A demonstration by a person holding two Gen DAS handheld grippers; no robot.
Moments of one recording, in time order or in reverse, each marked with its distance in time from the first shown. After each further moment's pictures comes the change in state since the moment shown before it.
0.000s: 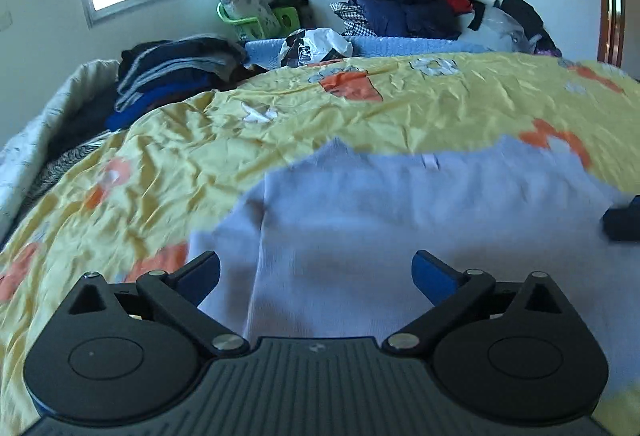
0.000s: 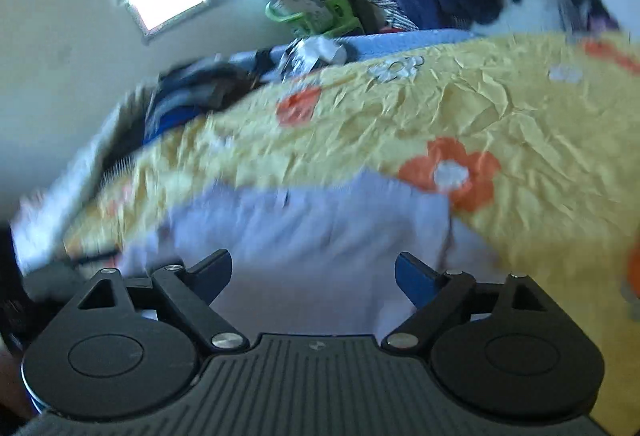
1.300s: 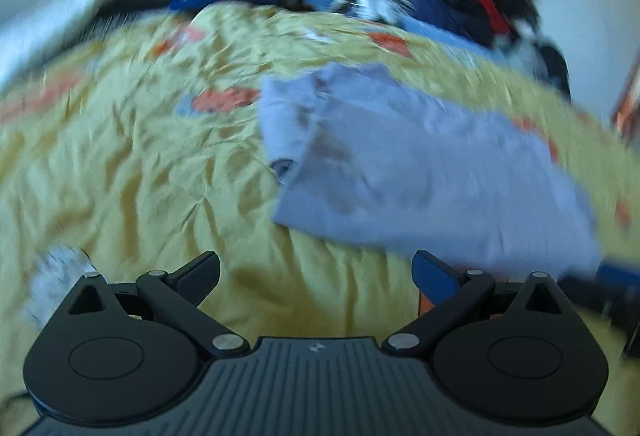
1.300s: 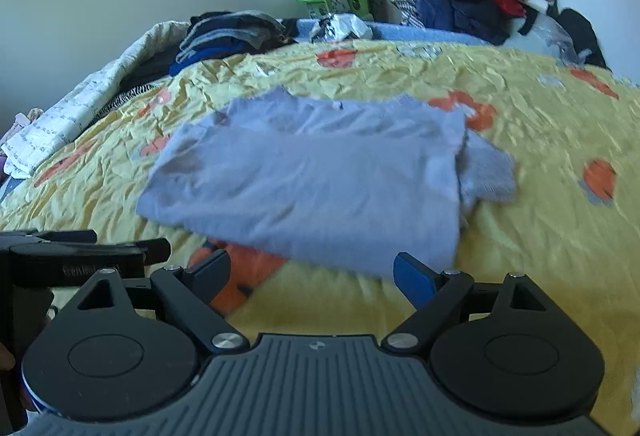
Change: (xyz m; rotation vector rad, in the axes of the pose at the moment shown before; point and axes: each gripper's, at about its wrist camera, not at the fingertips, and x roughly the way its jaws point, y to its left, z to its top) left arm -0.071 0.057 -0.084 -0.418 0.119 -0.091; right arm -0.059 0.078 -0.080 -0.123 0.005 -0.062
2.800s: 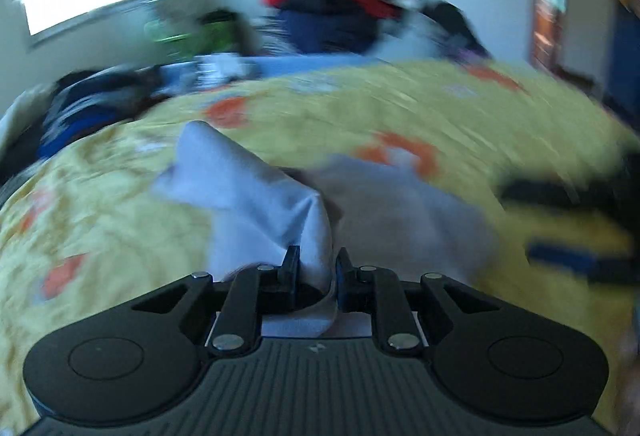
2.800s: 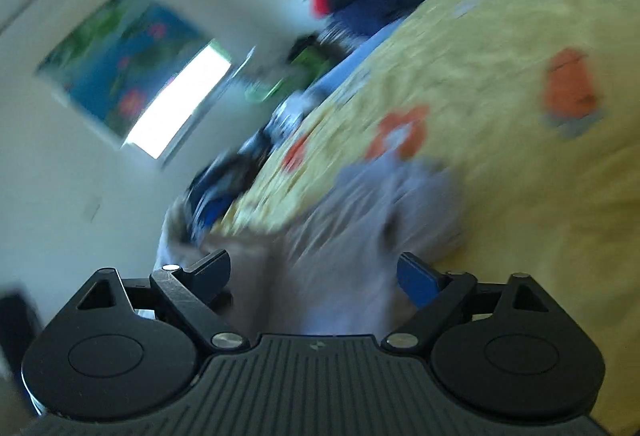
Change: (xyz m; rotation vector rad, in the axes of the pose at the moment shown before) left arm 0.024 -0.211 0.011 0.533 -0.091 -0.085; right arm 0.000 -0.175 0.005 0.705 -0.240 0.230
